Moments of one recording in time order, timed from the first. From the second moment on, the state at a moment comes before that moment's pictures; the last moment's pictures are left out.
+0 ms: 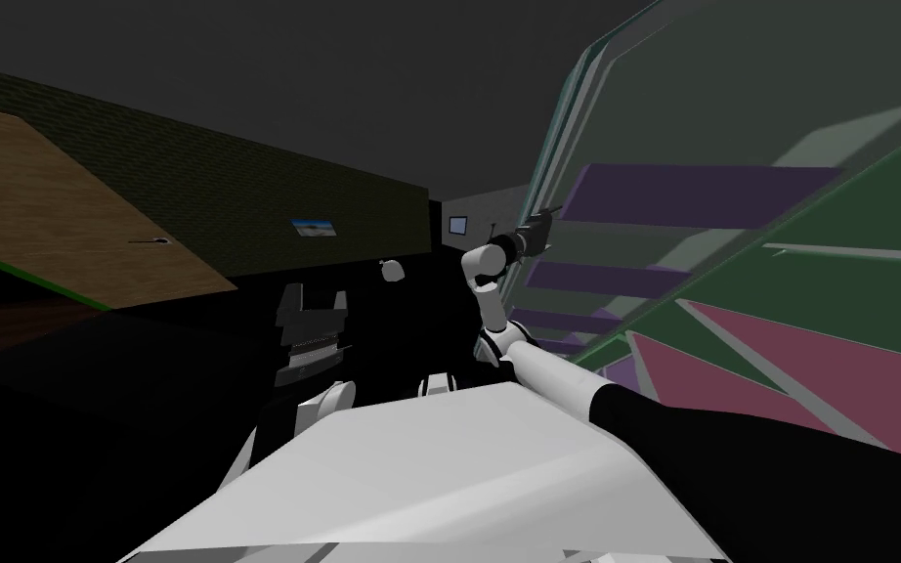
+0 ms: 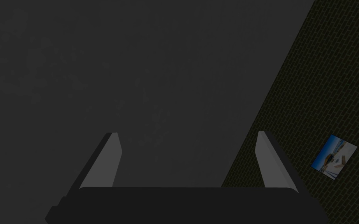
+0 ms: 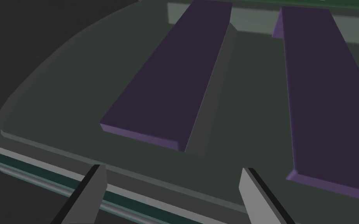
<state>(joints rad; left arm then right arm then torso) 0.50 -0.02 0.05 -2.32 0.04 -0.49 0.15 -0.86 -0.12 0.11 -1.96 -1.53 -1.52 -0.32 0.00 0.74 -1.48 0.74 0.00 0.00</state>
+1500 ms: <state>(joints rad) 0.50 -0.02 0.05 -2.32 0.04 -0.49 0.15 -1.29 -0.20 -0.15 -1.66 -1.53 -1.41 -0.12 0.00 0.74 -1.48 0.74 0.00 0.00</state>
